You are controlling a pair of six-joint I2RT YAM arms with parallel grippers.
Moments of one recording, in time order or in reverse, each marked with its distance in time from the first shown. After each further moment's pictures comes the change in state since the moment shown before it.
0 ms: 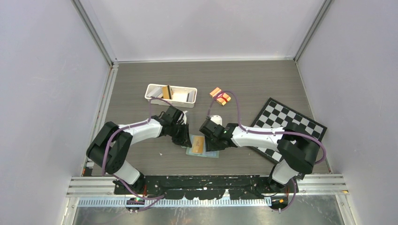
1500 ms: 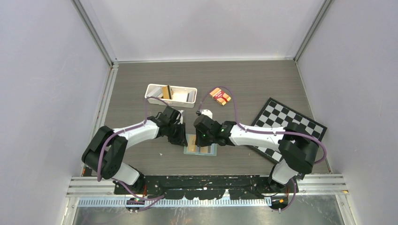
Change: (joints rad) left arm 0.019 -0.065 -0.020 -0.048 -0.105 0.019; right arm 0.025 -0.006 0.080 0.134 -0.060 -0.041
